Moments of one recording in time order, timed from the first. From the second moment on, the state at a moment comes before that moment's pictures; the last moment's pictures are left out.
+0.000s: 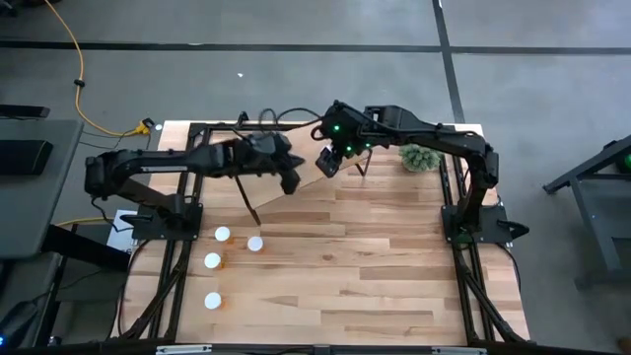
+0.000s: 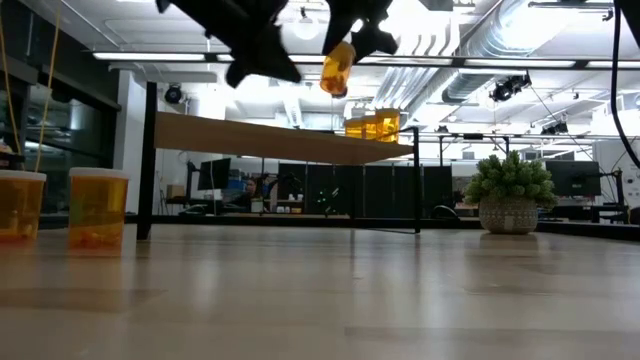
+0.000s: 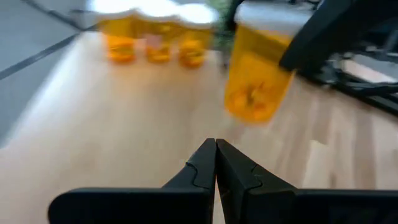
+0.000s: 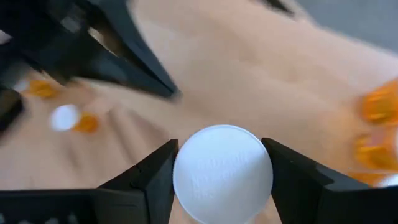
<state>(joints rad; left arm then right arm) 0.34 1.32 1.03 -0.25 -0.17 -0.28 -0.23 1.83 1.99 -1.09 0.07 0.35</state>
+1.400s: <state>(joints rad) 0.38 0.98 1.03 -0.27 -0.18 -0.31 -0.40 2.01 1.99 -0.96 0.31 0.37</state>
